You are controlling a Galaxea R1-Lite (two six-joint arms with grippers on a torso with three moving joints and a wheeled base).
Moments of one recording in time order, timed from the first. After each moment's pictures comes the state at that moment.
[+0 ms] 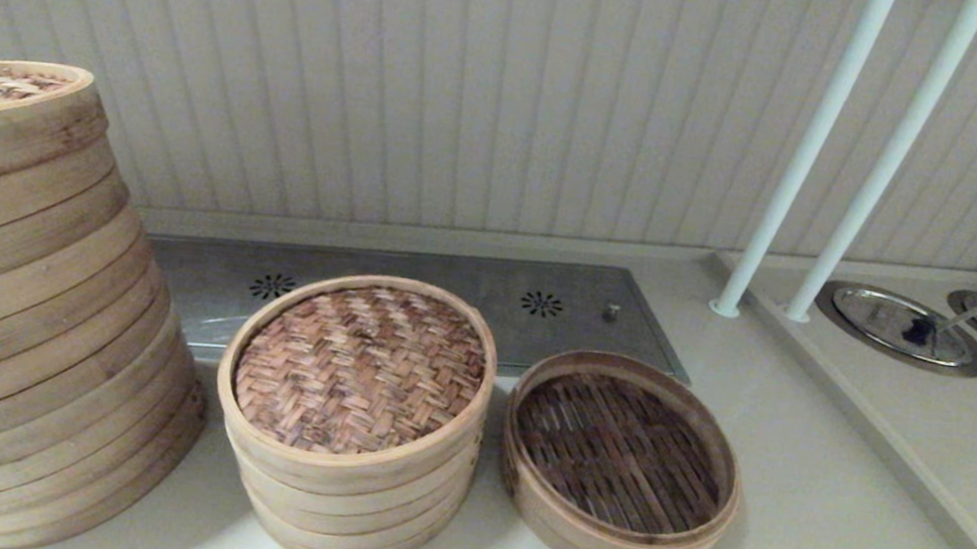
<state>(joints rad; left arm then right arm) -0.01 0.00 -0.01 0.02 0.00 0.01 0.00 0.07 -0.01 -0.01 0.03 -0.03</state>
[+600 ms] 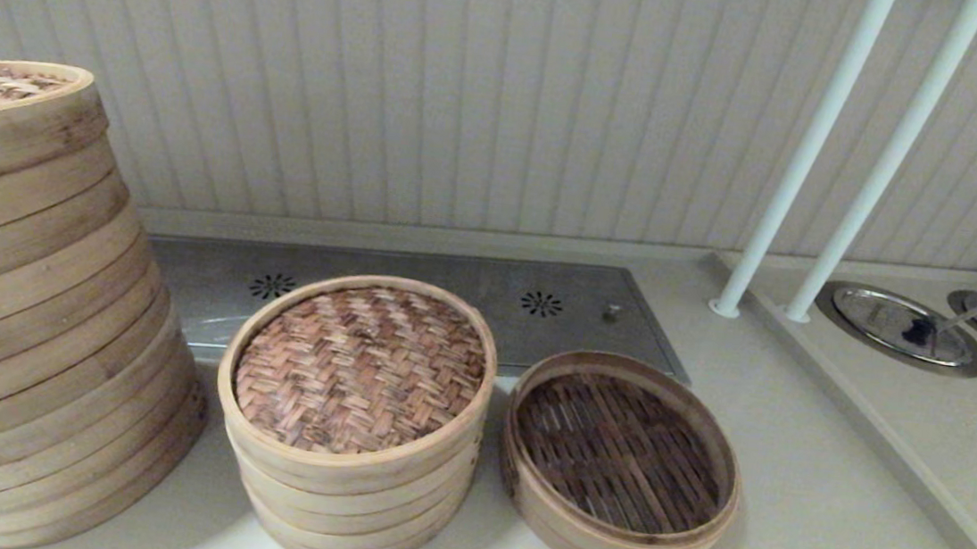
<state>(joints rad) -0.01 0.00 -0.01 0.02 0.00 0.01 0.00 0.00 0.00 0.00 -0.01 0.02</state>
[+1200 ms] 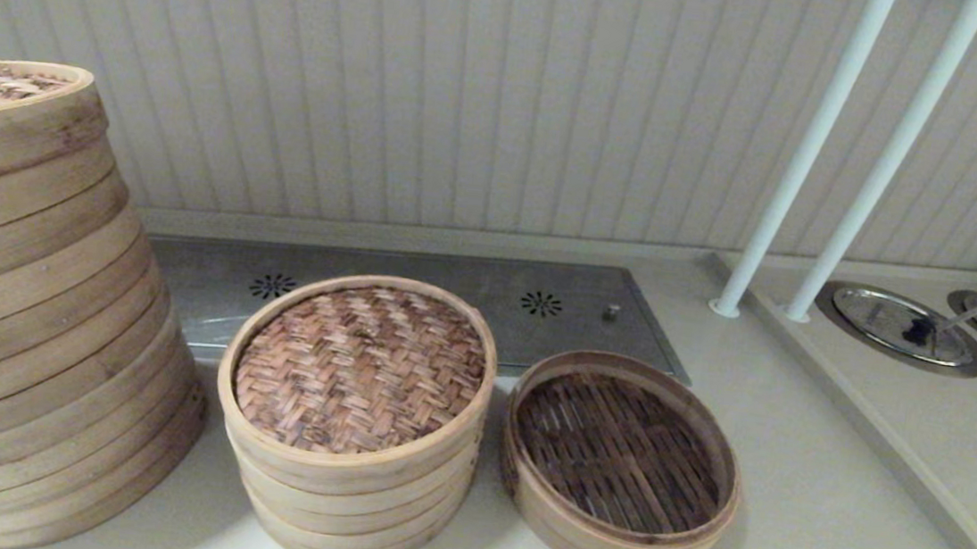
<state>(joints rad) -0.01 0.00 -0.01 0.02 0.00 0.01 0.00 0.00 0.00 0.01 -0.01 0.02</state>
